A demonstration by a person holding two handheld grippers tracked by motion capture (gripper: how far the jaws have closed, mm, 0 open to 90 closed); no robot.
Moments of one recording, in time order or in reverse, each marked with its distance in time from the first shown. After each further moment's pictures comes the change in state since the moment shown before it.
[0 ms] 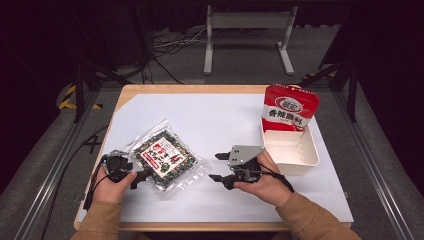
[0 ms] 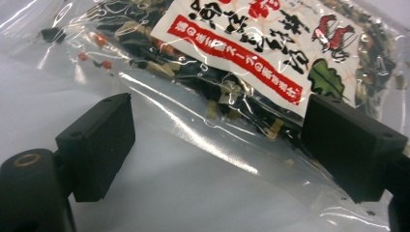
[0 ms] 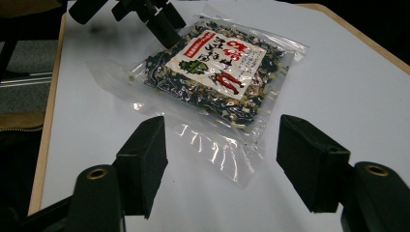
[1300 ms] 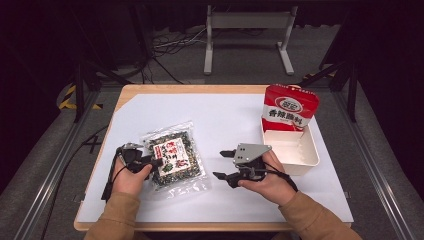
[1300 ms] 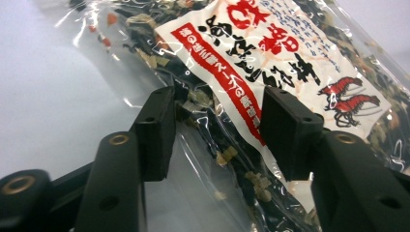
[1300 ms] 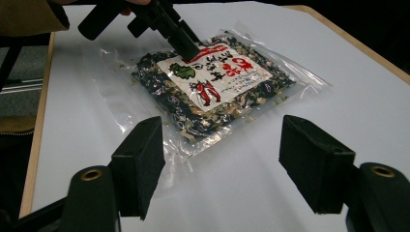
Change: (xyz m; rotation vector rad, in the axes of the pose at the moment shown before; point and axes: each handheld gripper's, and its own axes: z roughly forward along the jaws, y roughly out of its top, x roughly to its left) left arm -0.025 0.021 0.024 -0.023 0.031 0.020; right arm -0.007 -0.006 -0.009 -0.017 -0.027 0.023
